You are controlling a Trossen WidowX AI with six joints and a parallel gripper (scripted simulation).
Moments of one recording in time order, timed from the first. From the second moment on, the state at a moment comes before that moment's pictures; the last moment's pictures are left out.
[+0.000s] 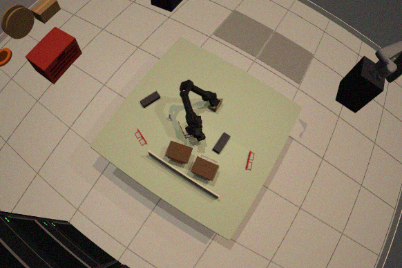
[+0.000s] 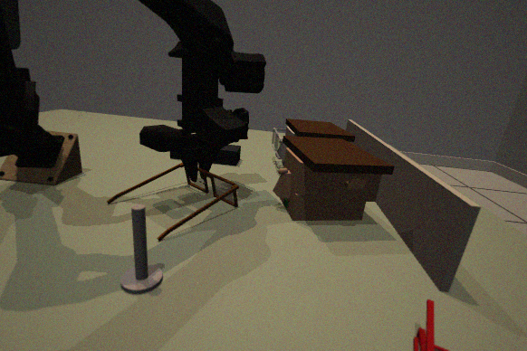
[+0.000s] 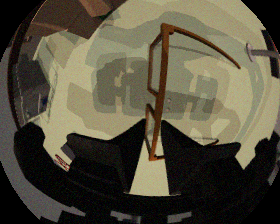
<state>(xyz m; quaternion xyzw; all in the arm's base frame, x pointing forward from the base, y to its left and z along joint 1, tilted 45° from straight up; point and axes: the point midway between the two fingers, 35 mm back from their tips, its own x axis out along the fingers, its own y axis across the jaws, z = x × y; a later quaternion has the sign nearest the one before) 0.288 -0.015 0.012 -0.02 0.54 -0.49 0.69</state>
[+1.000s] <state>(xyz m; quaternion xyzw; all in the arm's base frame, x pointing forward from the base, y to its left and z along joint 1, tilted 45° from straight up) 0.280 -0.014 0.023 -0.03 0.54 -0.49 0.69</state>
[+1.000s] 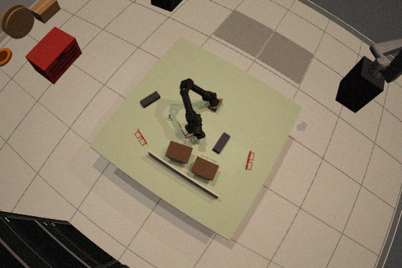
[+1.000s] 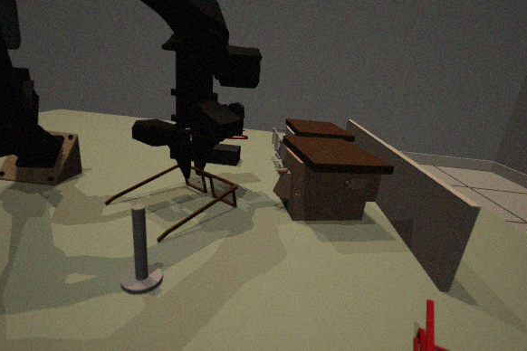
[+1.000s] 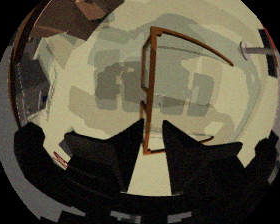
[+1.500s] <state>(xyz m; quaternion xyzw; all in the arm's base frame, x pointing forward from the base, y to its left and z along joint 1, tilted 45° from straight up) 0.290 0.022 0.052 -0.02 0.53 -0.48 0.70</state>
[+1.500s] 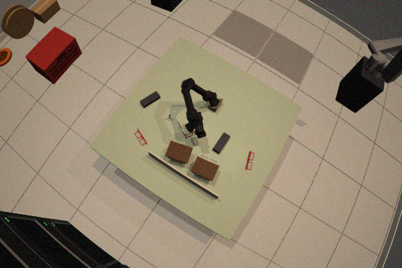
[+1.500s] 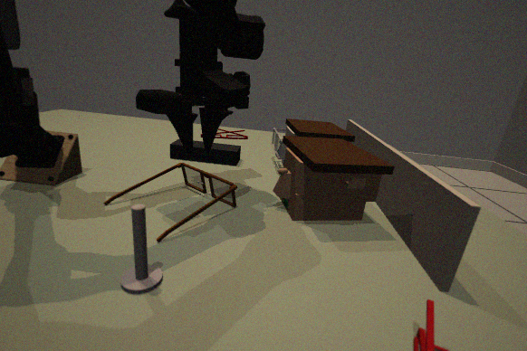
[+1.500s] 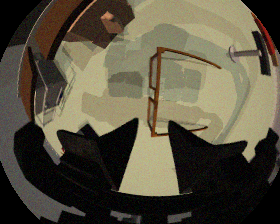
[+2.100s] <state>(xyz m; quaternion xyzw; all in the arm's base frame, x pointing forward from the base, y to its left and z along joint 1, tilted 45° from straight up) 0.286 0.021 0.055 -0.03 0.54 -0.48 0.69</state>
